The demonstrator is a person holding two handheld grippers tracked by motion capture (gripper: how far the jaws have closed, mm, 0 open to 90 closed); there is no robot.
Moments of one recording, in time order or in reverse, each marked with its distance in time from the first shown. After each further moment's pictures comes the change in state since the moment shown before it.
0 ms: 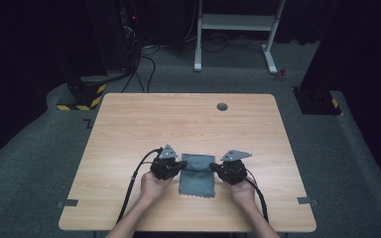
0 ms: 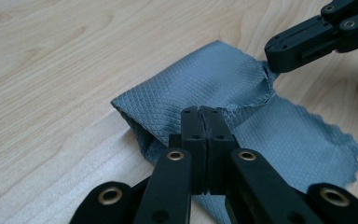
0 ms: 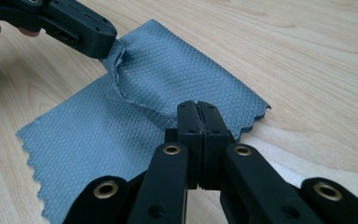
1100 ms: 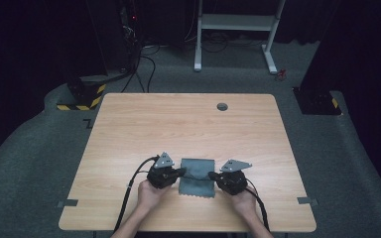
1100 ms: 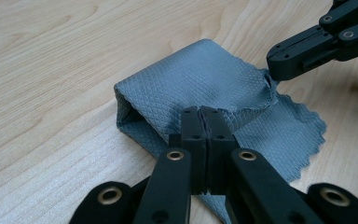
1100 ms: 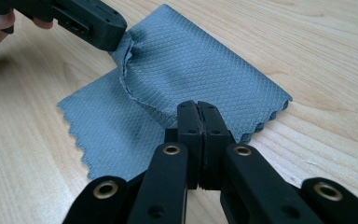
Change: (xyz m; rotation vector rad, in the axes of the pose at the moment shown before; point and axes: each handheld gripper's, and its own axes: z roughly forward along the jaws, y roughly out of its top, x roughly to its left) left arm -0.015 -0.018 -0.015 -0.027 -0.021 0.003; right arm 0.022 -0.016 -0.012 -0.009 0.022 -0.044
